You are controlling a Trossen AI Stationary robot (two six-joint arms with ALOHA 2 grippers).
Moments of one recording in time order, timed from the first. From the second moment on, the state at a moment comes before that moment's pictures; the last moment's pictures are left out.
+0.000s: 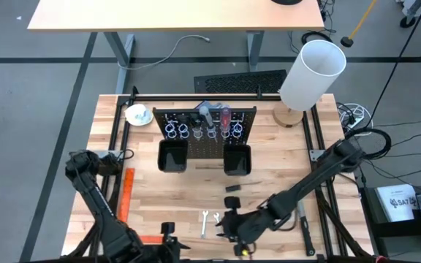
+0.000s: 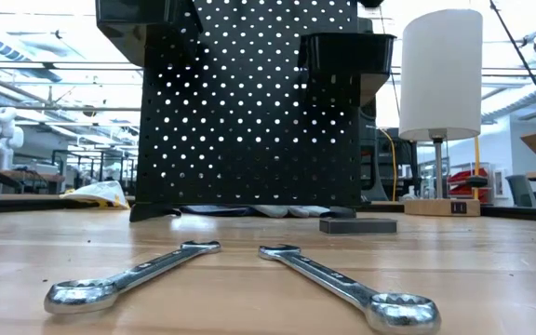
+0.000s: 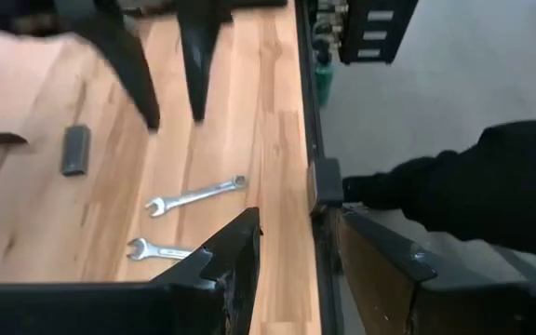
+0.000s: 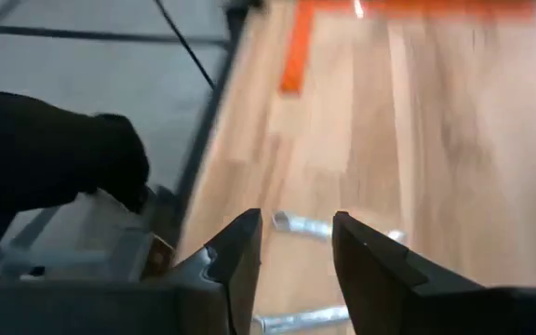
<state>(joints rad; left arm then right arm) -0.95 1.90 1.68 -0.71 -0.65 -0.70 0.62 1.87 1.37 -0.16 0.31 0.40</state>
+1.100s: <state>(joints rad) -0.92 1.92 1.68 -0.75 -0.61 -0.73 0.64 2.07 1.37 -0.29 0.24 0.71</state>
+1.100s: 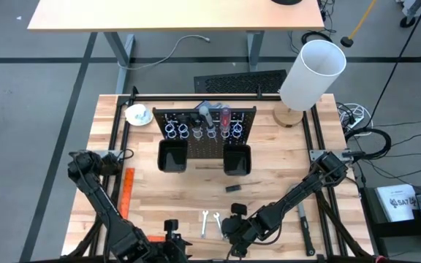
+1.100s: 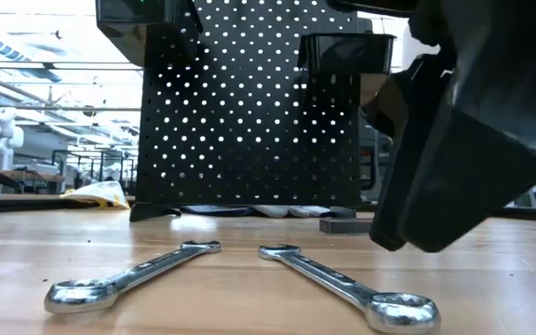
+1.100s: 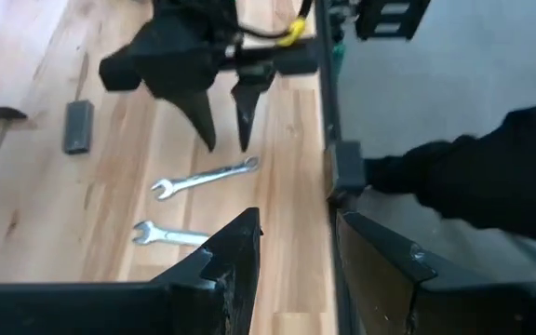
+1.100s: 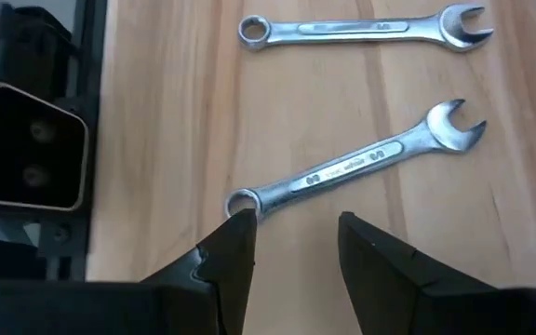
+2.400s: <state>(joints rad) -0.80 2.24 1.67 -0.72 -0.51 -0.62 0.58 2.14 1.37 -0.02 0.34 0.28</state>
